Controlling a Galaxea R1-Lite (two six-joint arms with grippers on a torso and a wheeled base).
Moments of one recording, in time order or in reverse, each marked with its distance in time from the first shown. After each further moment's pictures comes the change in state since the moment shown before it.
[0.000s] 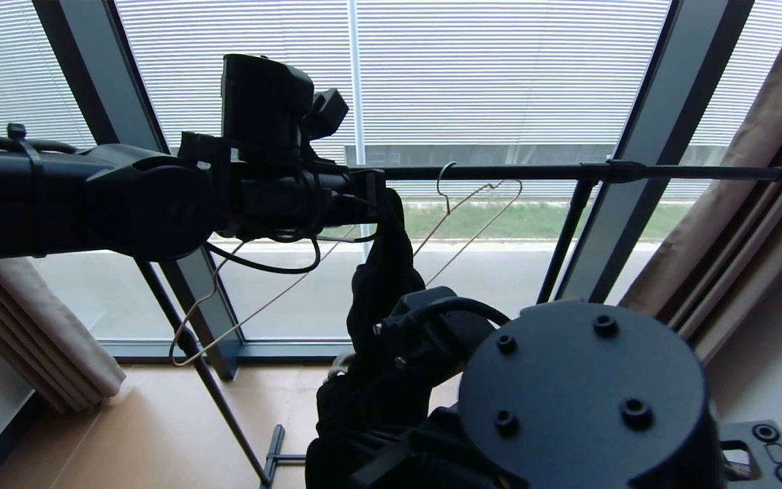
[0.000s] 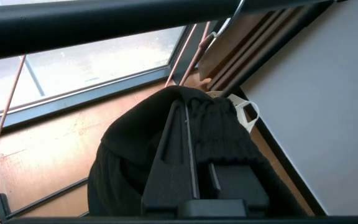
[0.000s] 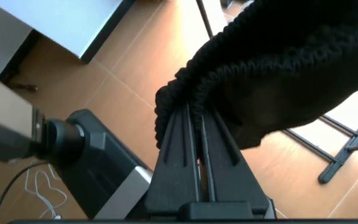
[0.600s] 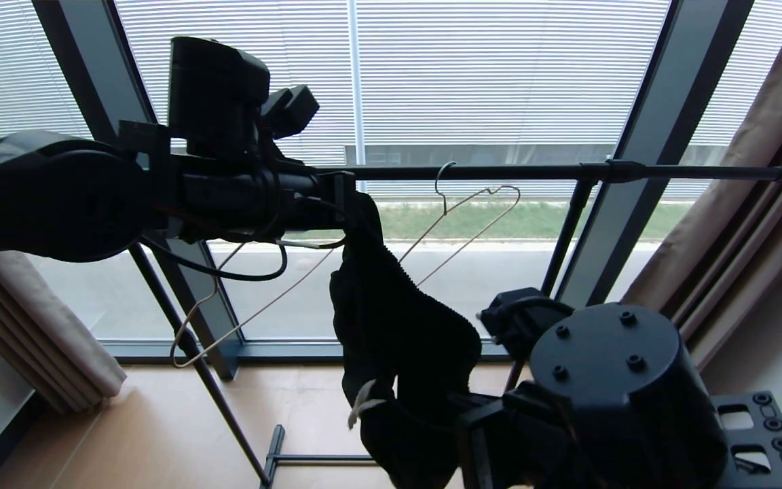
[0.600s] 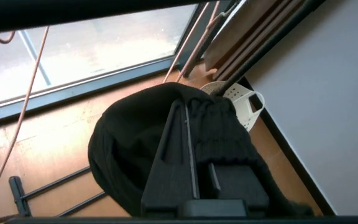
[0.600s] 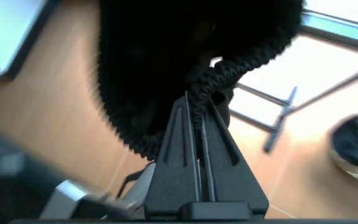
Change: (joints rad) left arm 0.033 -0.116 0.087 0.081 -0.016 0.026; right arm -0.183 -0.084 0.197 0.013 -0.141 -0.013
